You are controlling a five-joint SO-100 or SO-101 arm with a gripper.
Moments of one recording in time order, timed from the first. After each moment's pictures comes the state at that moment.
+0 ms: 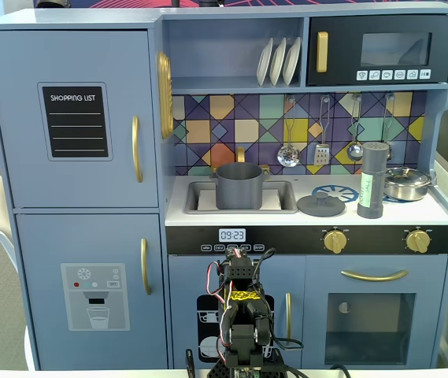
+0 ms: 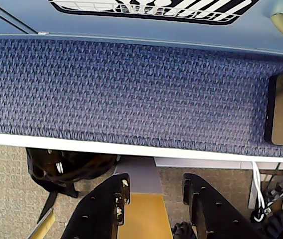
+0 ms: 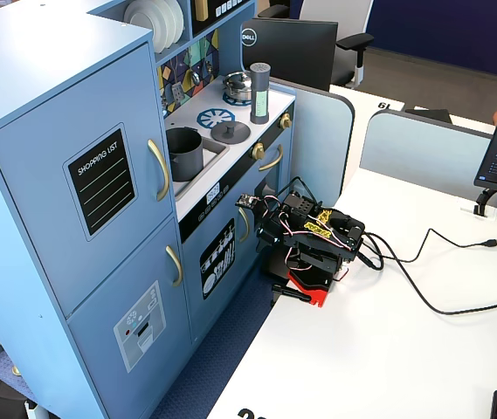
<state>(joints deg) 5.2 184.3 178.9 75.8 -88.5</state>
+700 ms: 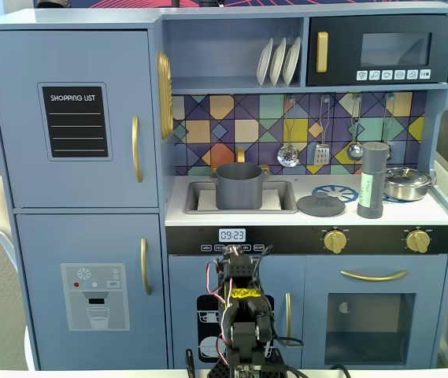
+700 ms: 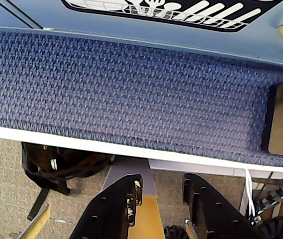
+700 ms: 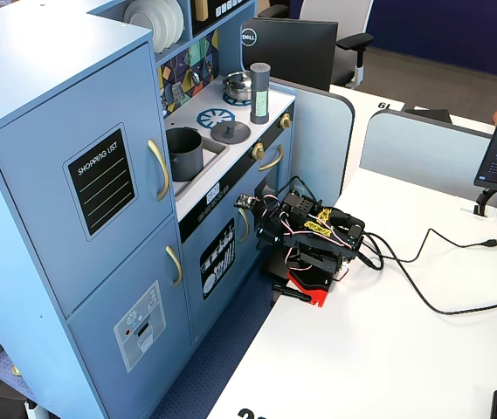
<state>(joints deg) 4.6 180.7 173.8 76.5 -90.5</state>
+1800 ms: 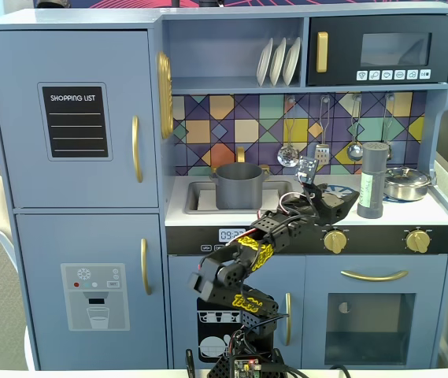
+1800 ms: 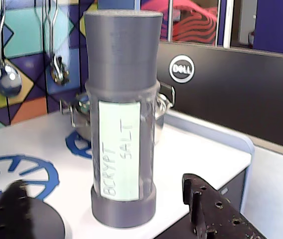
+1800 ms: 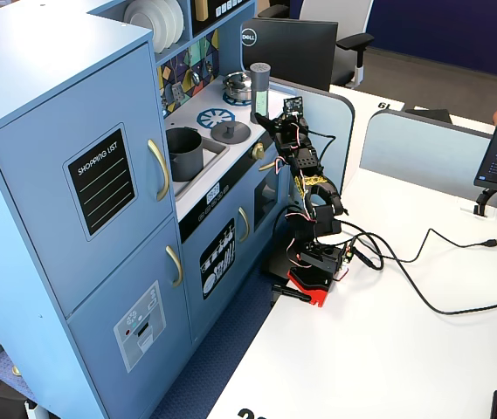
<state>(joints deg) 54.1 147.1 140.8 1.3 -84.7</state>
